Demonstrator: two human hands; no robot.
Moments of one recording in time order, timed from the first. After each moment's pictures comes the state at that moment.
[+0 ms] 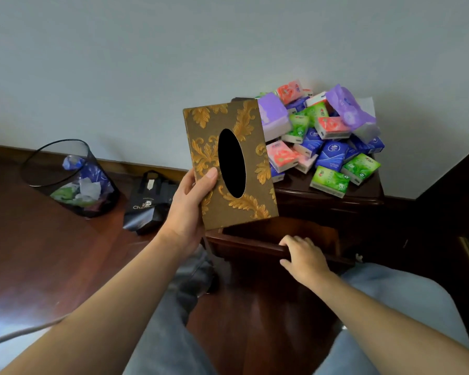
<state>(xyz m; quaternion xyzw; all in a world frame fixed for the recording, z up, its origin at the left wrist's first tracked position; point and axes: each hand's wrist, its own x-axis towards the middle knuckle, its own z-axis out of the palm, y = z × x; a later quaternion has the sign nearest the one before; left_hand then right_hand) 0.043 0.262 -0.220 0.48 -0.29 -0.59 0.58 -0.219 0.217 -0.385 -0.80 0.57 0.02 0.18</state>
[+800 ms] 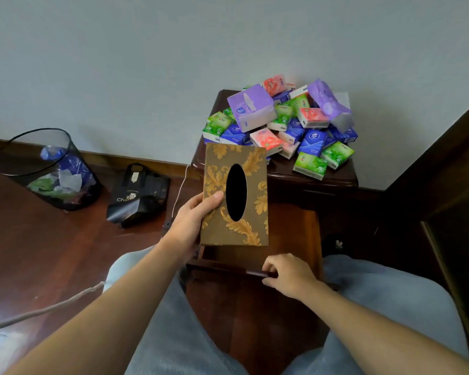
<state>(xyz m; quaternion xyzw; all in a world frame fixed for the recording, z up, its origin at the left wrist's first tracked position) 0.032 0.310 -0.264 0.52 -0.27 -0.65 0.49 -0.231 0.298 -0.383 -0.78 0.55 0.05 0.29</state>
